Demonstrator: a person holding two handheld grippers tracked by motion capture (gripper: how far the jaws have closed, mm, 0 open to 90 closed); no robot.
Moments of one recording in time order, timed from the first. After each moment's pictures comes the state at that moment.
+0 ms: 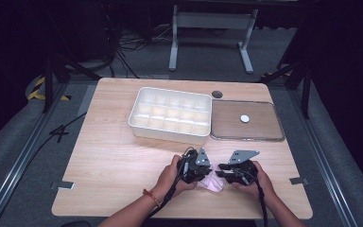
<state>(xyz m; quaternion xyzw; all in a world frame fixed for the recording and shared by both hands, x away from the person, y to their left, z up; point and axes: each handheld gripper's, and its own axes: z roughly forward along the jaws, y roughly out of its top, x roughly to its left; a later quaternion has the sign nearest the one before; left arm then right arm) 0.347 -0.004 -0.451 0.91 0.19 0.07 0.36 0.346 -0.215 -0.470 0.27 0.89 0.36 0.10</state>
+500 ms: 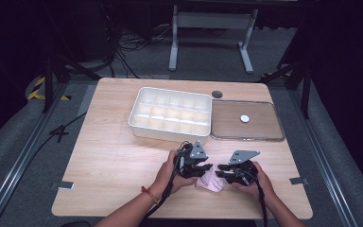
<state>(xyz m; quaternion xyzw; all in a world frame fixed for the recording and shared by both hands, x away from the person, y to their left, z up) 0.352 0.014 -0.429 0.88 0.22 0.08 0.41 0.346 -0.216 -0.471 0.27 0.89 0.36 0.10</state>
